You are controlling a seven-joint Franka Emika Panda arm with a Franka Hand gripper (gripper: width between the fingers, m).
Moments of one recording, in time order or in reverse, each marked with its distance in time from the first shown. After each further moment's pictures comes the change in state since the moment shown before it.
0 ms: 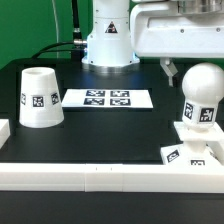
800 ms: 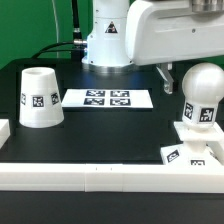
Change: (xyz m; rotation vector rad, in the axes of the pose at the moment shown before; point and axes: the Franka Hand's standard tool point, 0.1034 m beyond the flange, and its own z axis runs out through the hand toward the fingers) arm 0.003 0.002 -0.001 -0.056 0.010 -0.708
